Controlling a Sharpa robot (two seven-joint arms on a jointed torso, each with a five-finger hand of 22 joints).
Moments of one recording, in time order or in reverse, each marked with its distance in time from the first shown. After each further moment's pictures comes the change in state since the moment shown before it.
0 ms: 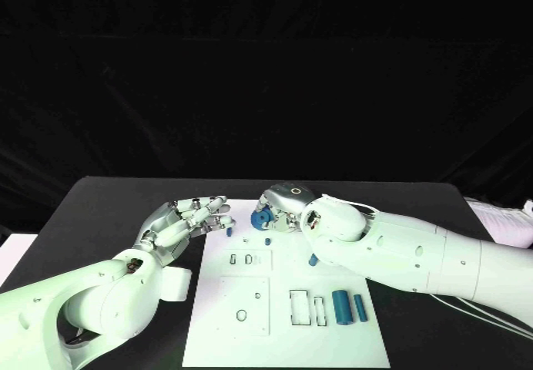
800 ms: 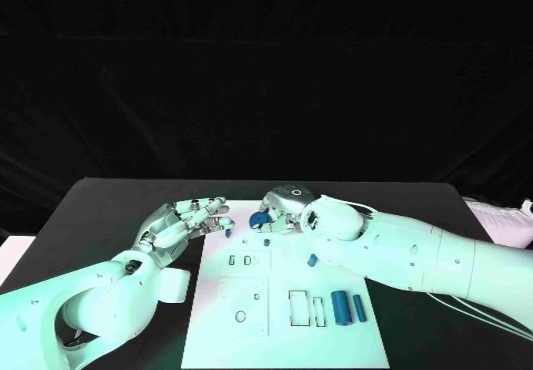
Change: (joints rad) left arm 0.000 -0.002 0.000 0.001 0.000 0.000 -0.004; left_hand 0.000 0.000 0.003 -0.003 0.000 0.000 0.000 0.000 0.000 -0.004 0.004 0.000 0.000 0.000 0.000 -0.004 0.000 0.000 0.000 0.000 0.000 -0.001; right arm -0.001 0.012 -0.004 -0.039 0.010 0.040 -0.027; right_hand -0.343 -0.016 -0.176 0.179 0.067 -0.123 0.029 -0.036 -0.007 -0.032 0.040 -0.098 -0.042 0.003 0.036 0.017 0.000 0.001 -0.004 0.029 0.000 0.000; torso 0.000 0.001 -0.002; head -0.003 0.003
